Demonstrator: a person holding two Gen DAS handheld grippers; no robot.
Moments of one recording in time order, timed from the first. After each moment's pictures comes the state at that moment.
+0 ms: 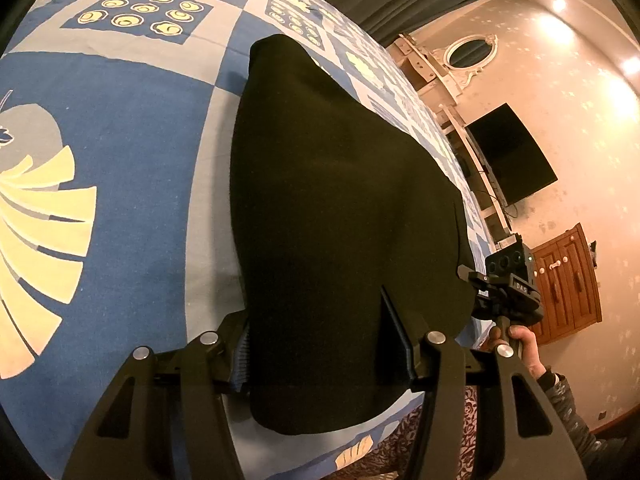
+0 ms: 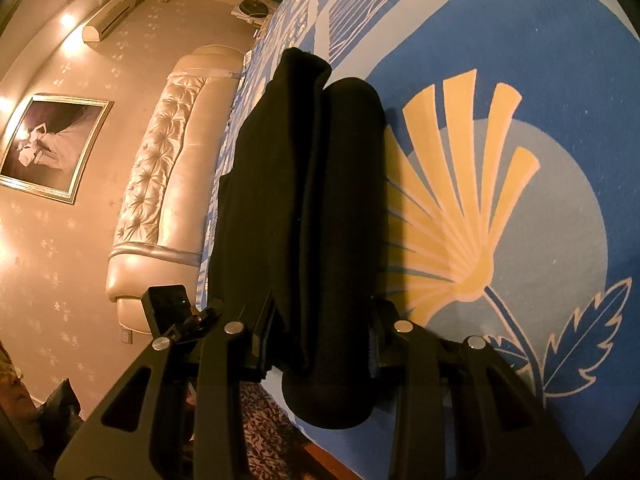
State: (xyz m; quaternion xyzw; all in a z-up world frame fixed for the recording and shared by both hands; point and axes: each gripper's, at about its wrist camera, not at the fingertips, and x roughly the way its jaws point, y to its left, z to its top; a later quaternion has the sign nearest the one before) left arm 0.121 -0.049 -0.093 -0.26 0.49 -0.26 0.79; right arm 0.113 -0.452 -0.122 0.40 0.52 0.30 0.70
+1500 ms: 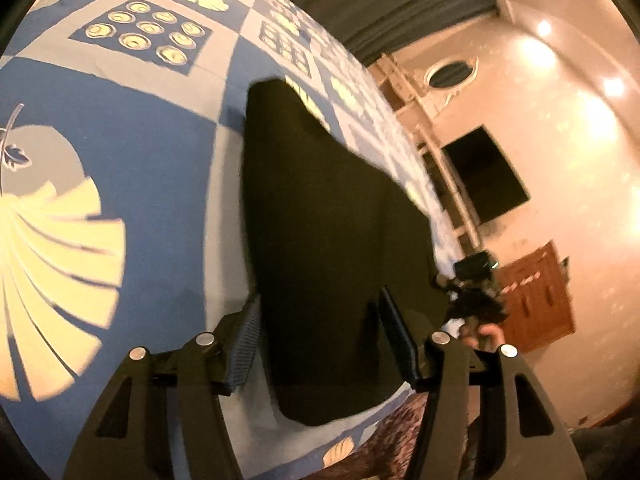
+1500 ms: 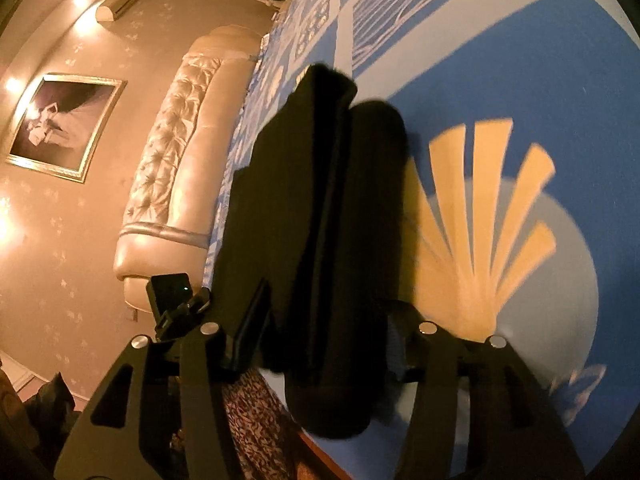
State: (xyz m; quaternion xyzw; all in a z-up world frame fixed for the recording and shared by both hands) left arm 0.116 -0.008 -0.083 -0.32 0.45 -0.29 0.79; right arm 0.136 -0.456 -0.112 0.38 0.52 0.34 0.69
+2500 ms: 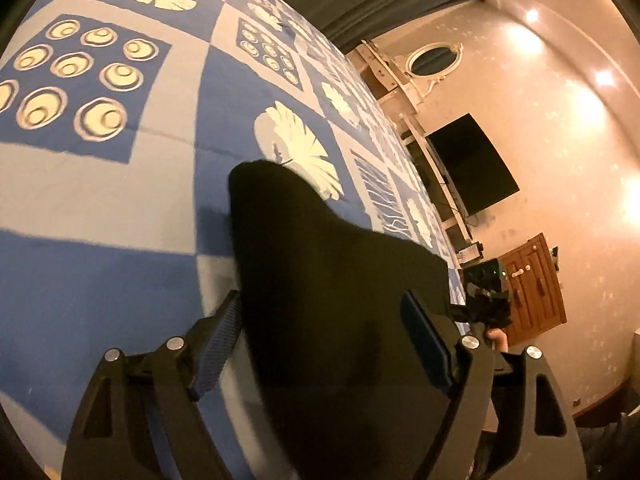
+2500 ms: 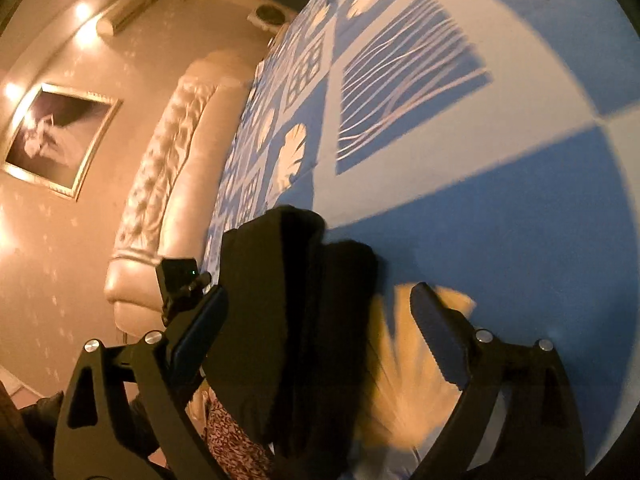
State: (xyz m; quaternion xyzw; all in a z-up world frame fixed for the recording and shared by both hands) left arm 0.221 -0.013 -0.096 -0.29 0.46 -0.34 0.77; right arm 0.181 -0.484 -0.100 0.37 0.50 0.32 0.72
